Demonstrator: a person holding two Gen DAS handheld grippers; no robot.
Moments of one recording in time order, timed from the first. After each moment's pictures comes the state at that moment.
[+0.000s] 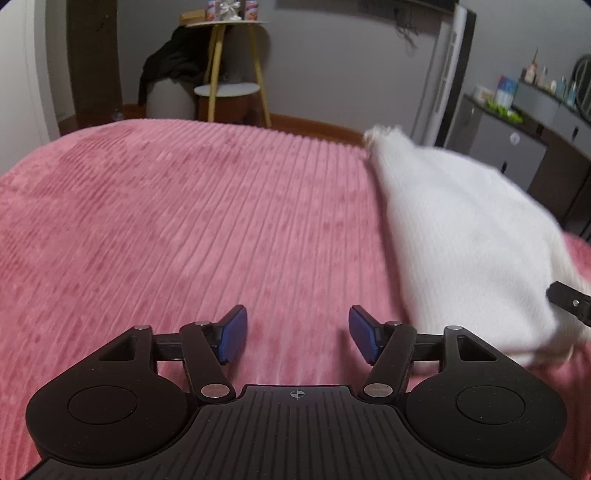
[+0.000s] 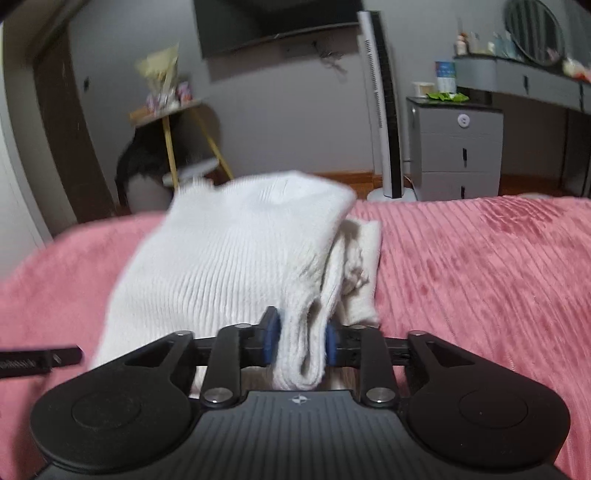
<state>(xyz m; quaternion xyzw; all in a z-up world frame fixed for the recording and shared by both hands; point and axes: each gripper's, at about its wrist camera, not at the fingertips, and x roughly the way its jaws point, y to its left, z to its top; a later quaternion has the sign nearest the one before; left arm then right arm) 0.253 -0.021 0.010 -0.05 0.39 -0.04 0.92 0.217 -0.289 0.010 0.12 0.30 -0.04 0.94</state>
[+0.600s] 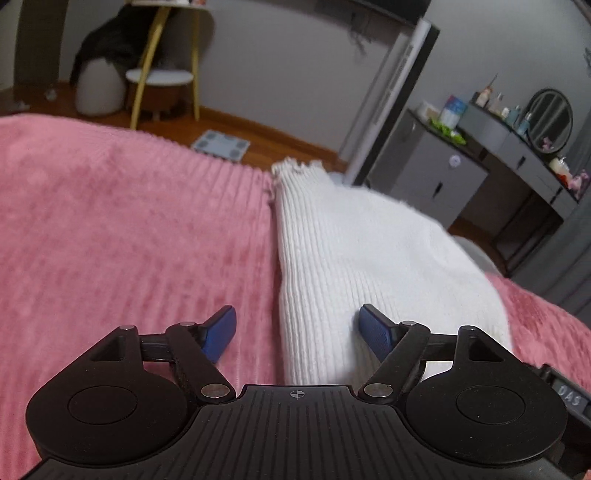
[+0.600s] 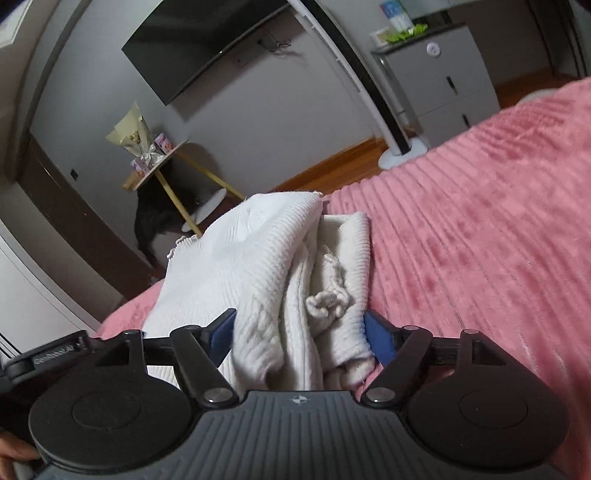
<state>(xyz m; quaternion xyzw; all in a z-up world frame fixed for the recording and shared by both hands) 0.348 -0.064 0.003 -0.12 0.39 -0.15 0.90 0.251 -0.352 -0.025 0.32 0.30 -0.01 0.90</state>
